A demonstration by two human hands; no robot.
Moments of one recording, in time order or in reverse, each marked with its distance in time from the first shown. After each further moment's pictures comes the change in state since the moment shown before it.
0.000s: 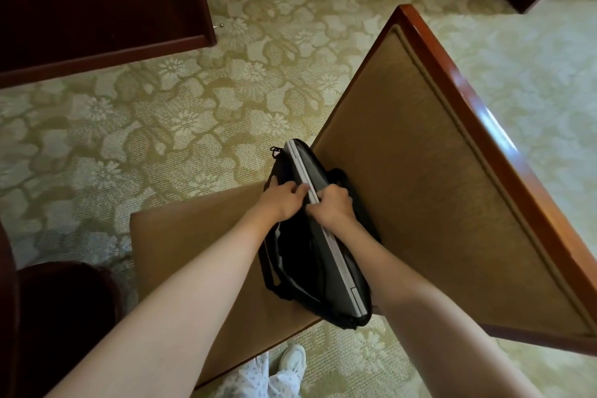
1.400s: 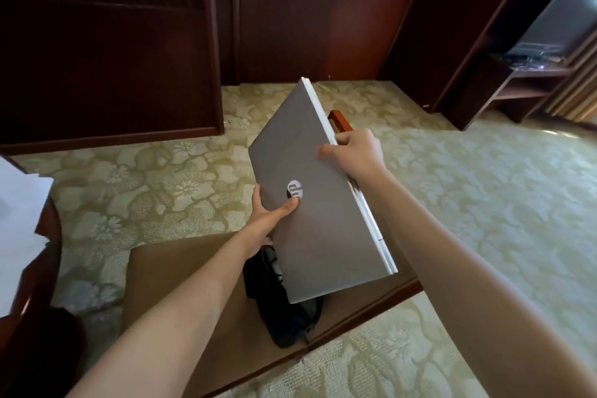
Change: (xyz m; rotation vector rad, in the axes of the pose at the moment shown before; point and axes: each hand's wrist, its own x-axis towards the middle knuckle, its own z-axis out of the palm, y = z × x) left_hand -0.170 0.044 0.009 -1.163 0.161 0.257; right_hand -0.183 -0.030 -0.181 0.242 0.420 -0.500
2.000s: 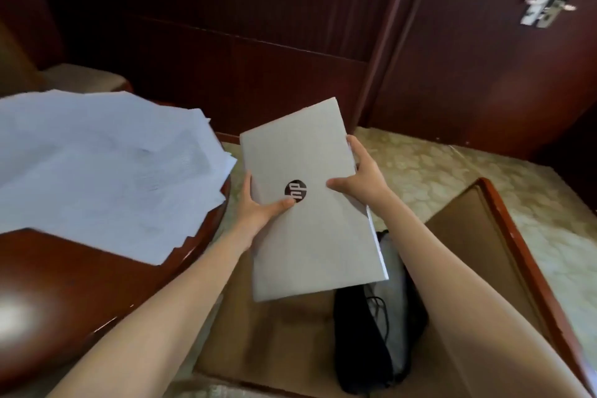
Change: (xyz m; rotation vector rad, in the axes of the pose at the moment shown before) left_hand -0.132 0.035 -0.171 -0.016 0.708 0.391; right_hand -0.039 -0.115 0.138 0.193 -0.490 -0.406
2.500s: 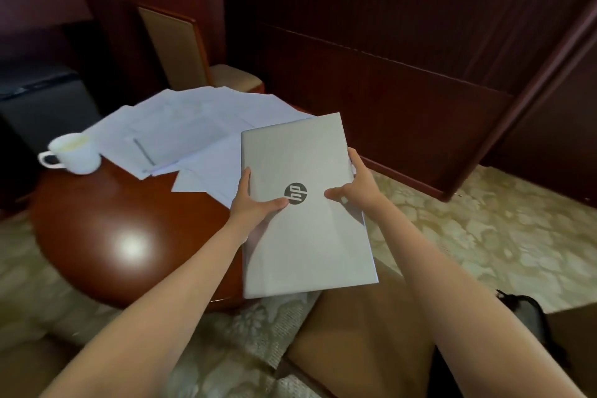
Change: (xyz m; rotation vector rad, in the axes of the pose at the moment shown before) left_hand -0.032 0.005 -0.255 0.003 0.370 -0.003; right_hand 0.012 -0.118 0.224 0.257 -0.447 -0.024
